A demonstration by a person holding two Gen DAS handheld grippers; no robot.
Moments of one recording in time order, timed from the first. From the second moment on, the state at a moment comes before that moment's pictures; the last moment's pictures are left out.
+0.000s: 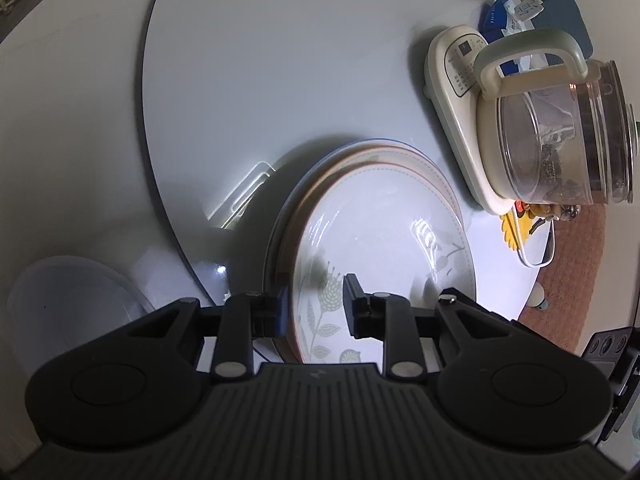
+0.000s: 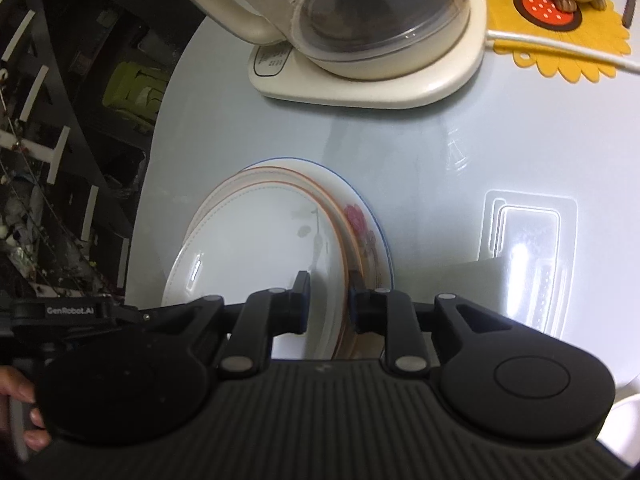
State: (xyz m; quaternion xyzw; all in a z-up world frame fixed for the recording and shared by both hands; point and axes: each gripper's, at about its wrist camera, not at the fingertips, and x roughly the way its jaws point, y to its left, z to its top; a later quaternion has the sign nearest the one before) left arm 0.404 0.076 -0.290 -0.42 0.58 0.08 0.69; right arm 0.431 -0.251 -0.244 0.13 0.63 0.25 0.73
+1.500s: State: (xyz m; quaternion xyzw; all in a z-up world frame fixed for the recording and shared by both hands) left arm 0.366 0.037 -0.194 -0.29 0.53 0.06 0.79; right arm 0.358 -0.261 -0.140 0.10 0.51 0.24 0.82
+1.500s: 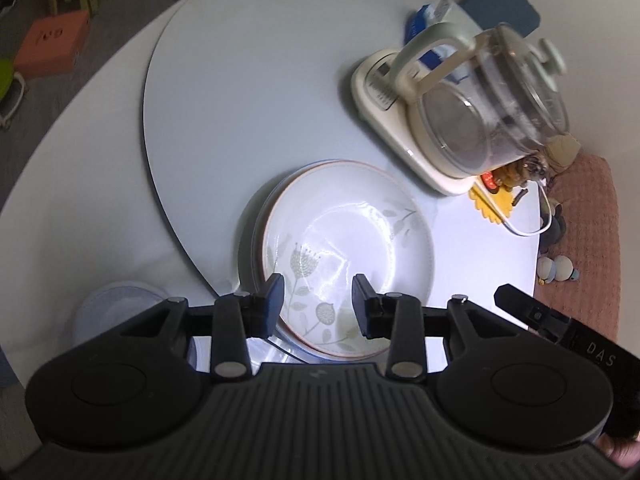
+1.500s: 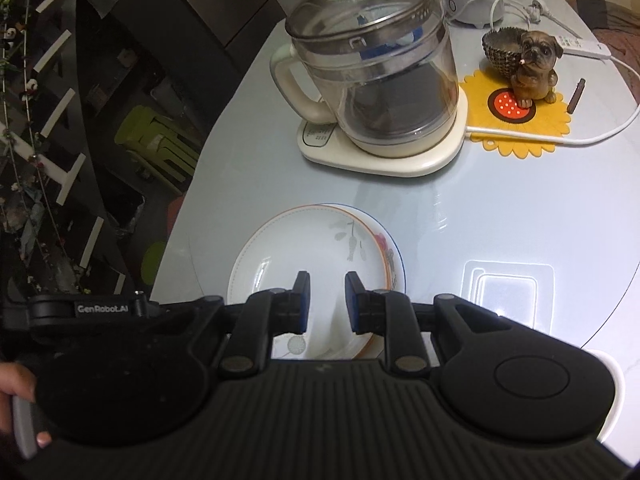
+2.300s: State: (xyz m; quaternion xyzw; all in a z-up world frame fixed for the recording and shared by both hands) left arm 0.224 0.016 -0.088 -0.16 0.42 0.03 0.89; right arm 0.240 -0.251 -0.065 0.09 0.42 0.23 0.87
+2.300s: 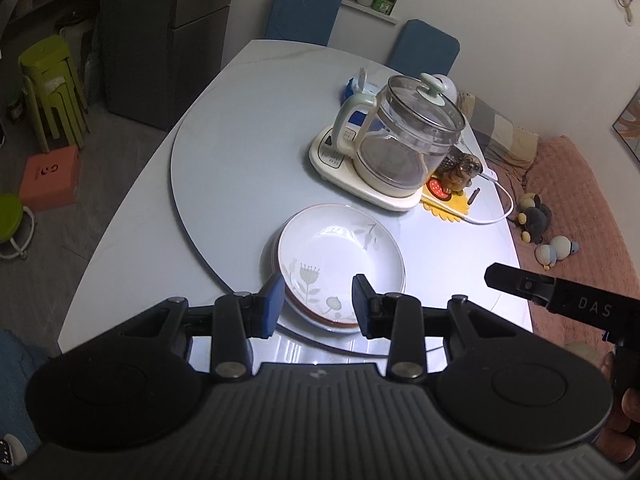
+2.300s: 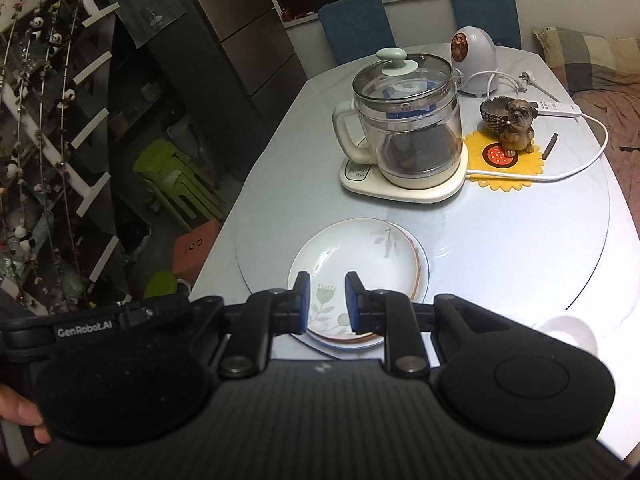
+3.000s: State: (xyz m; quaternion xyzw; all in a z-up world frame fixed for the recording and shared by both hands) left arm 0.162 0.030 -0.097 -0.14 0.42 0.00 0.90; right arm 0.159 -0.234 -0.081 0.06 0.43 0.21 0.88
